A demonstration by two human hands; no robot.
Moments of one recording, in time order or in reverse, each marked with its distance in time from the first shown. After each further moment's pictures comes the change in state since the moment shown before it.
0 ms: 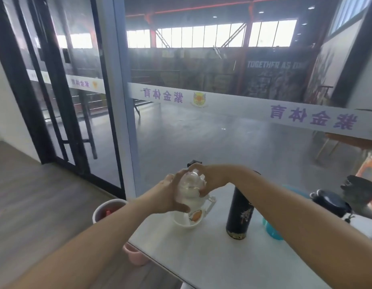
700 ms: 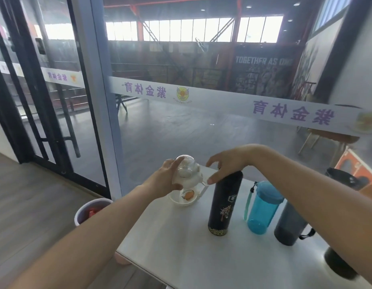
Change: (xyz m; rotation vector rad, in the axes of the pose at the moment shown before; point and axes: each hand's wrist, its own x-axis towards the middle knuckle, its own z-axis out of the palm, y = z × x) left_hand 0.070 0.020 0.018 0.015 0.094 0.036; right_hand -0.081 0.040 -0.053 -0.016 -0.108 0.295
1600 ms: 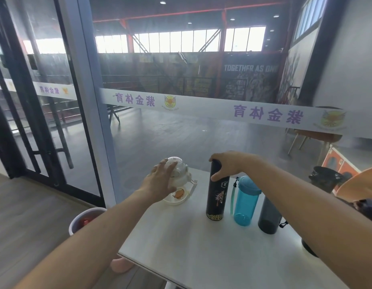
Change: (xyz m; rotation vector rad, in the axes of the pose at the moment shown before) left_hand -0.019 0.031 0.007 0.238 0.113 -0.012; right_hand -0.020 0.042 0.035 -0.032 0.317 0.059
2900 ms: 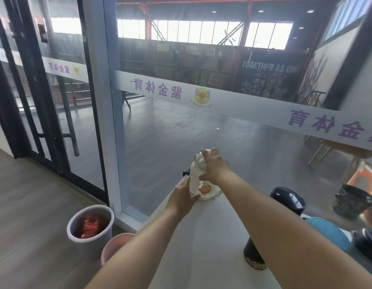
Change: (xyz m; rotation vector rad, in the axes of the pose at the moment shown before) left_hand 0.100 -0.078 0.121 -0.512 0.102 -0.226; right_hand 0.230 -0.083 0.064 0.143 0.296 0.057
